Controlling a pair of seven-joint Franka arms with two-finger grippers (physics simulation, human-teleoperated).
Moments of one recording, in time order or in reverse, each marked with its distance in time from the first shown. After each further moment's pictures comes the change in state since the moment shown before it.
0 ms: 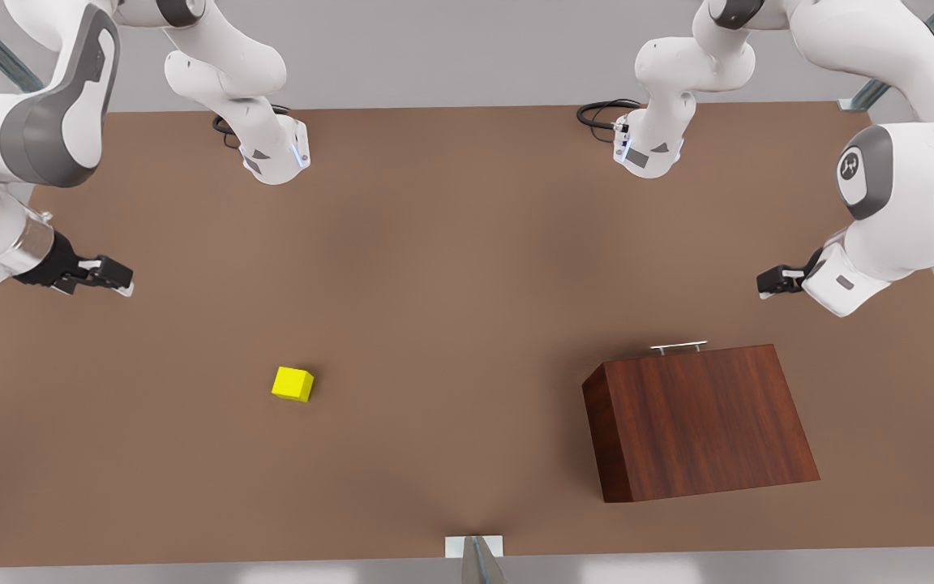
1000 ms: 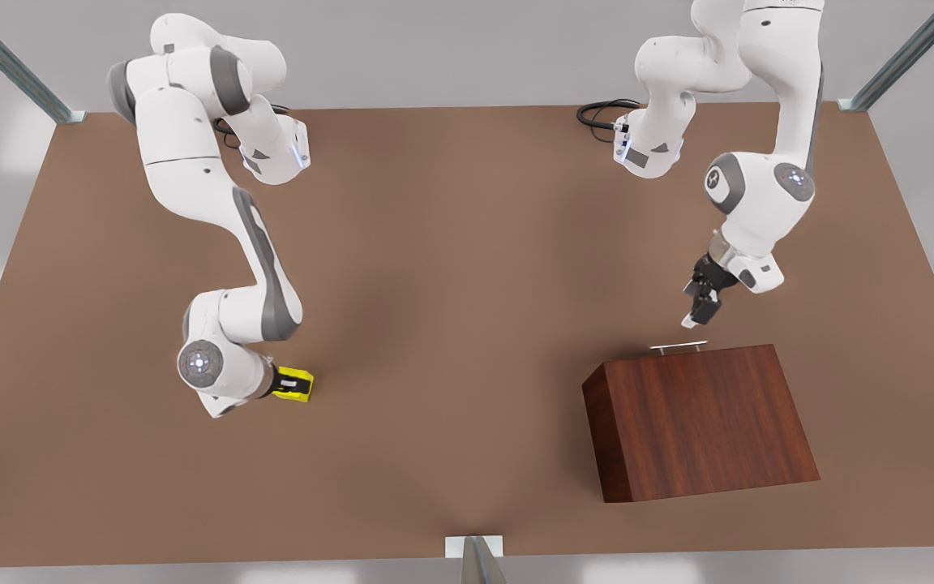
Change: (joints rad) left arm -0.060 -0.291 -0.069 -1.008 -0.322 1.131 -1.167; right arm 0.183 0.492 0.056 -0.185 0.103 0.601 0.325
